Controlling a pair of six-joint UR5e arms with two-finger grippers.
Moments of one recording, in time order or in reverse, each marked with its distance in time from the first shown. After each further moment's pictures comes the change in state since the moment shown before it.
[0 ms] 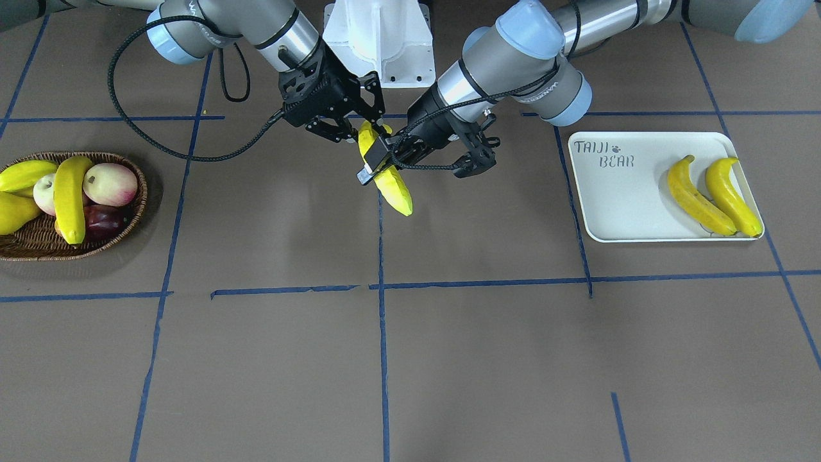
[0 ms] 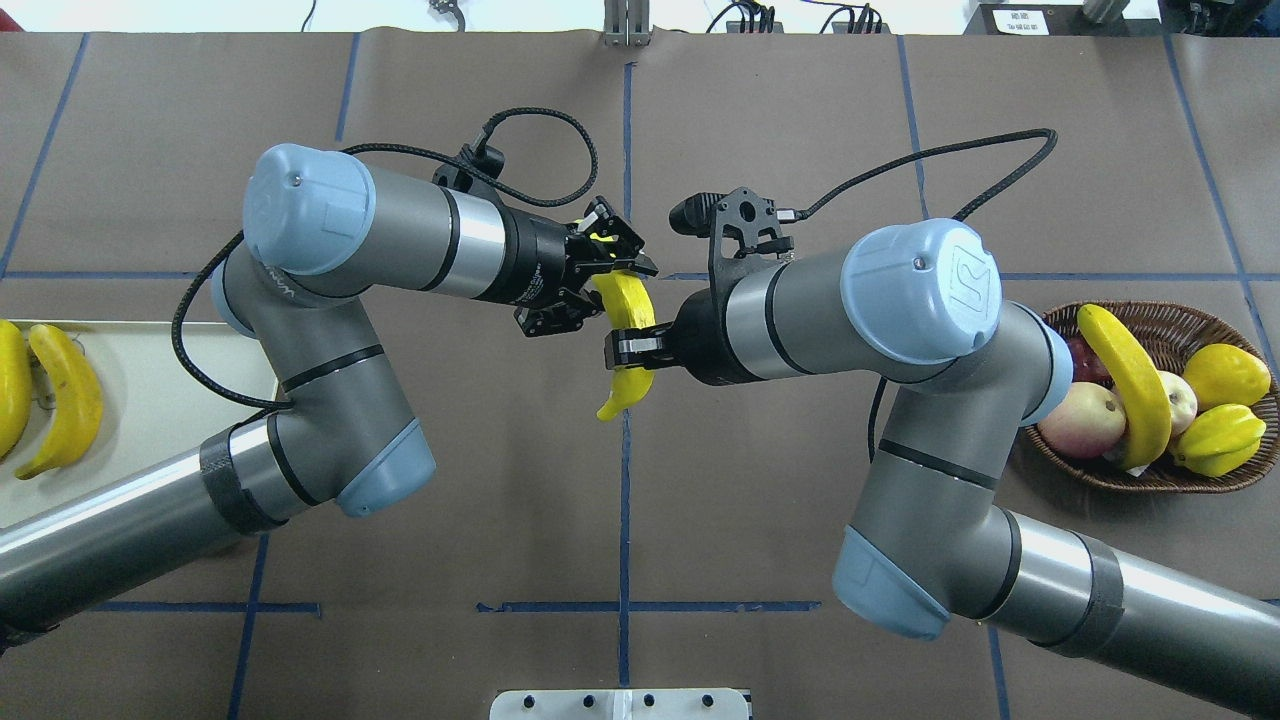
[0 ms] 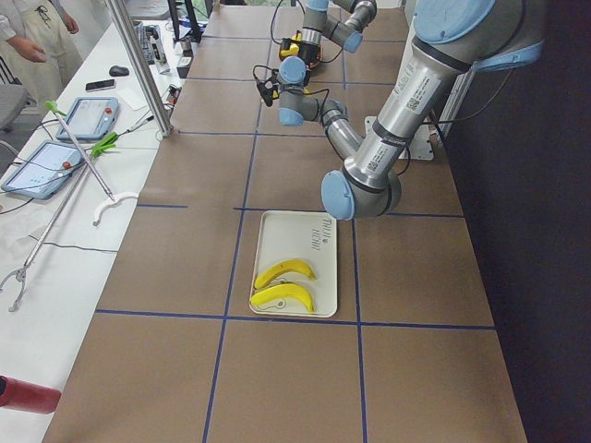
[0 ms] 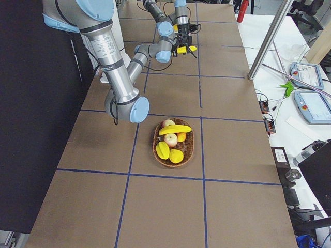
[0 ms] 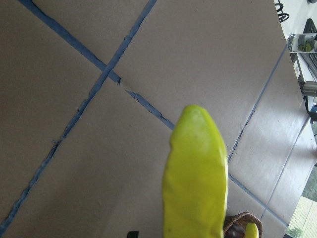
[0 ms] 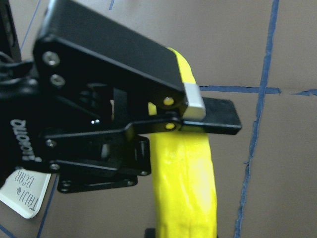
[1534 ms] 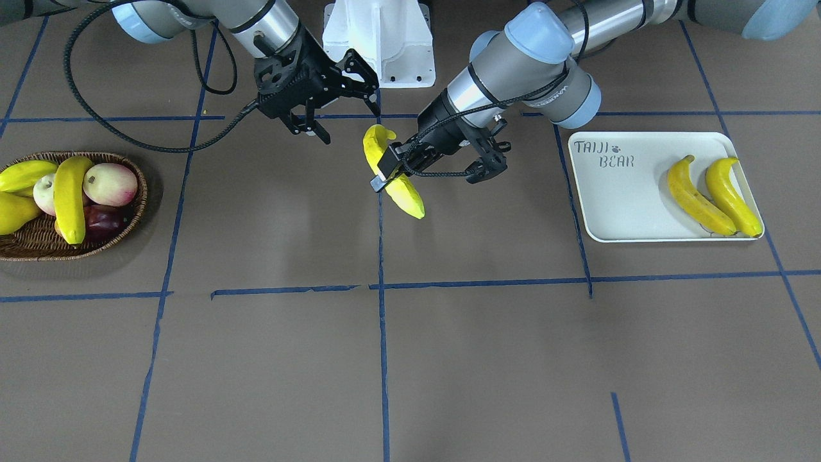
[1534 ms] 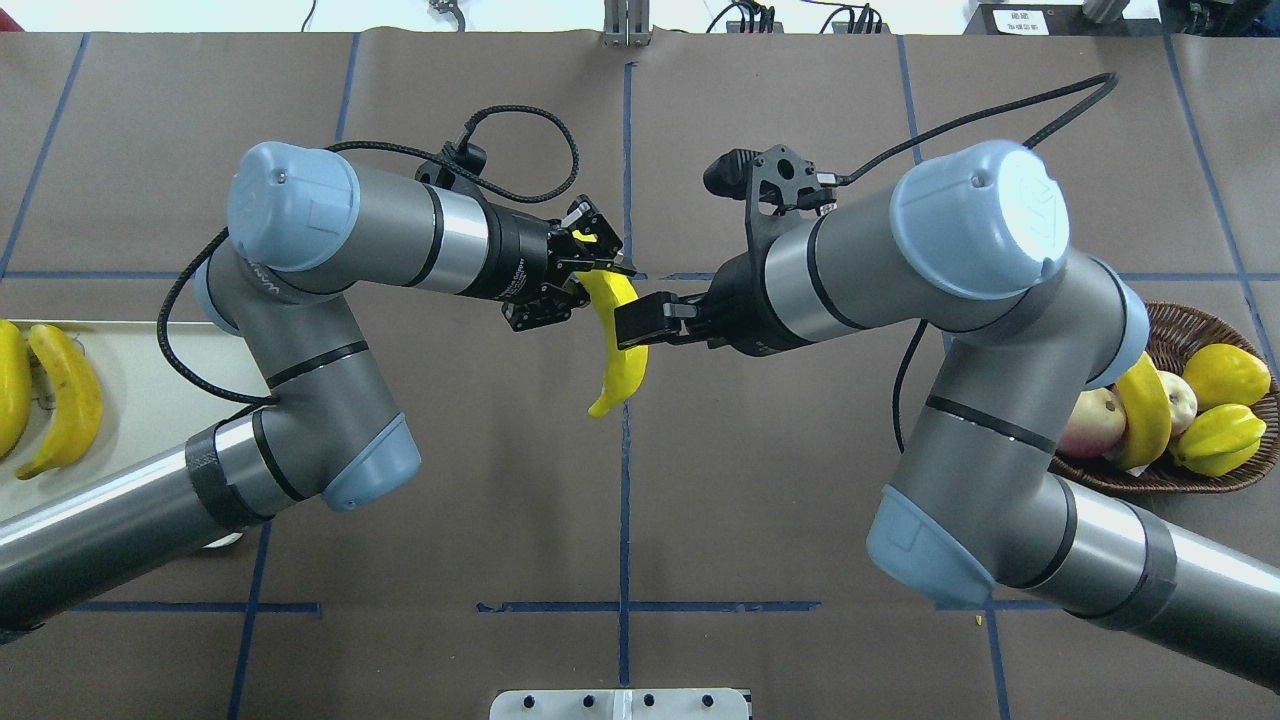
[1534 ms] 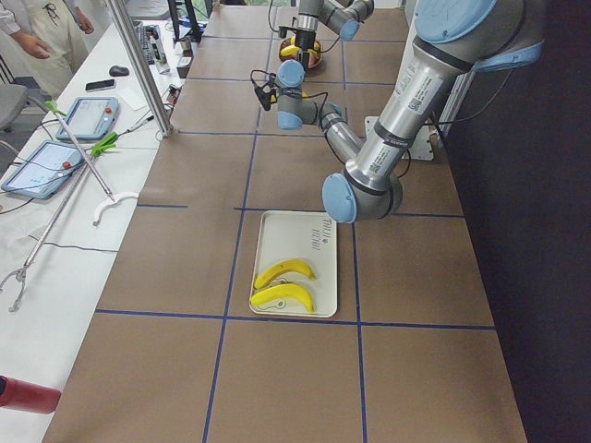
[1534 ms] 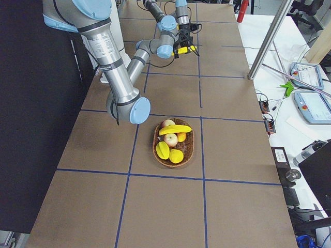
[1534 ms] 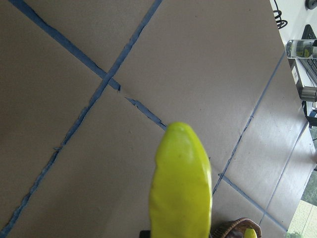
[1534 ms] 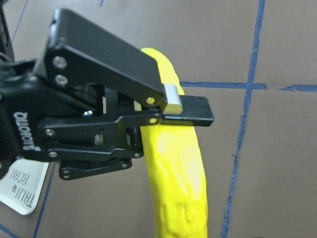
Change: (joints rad) left arm -0.018 0.040 -0.006 0.012 0.003 0.002; right arm 0.110 -0.013 0.093 -0.166 0.161 0.001
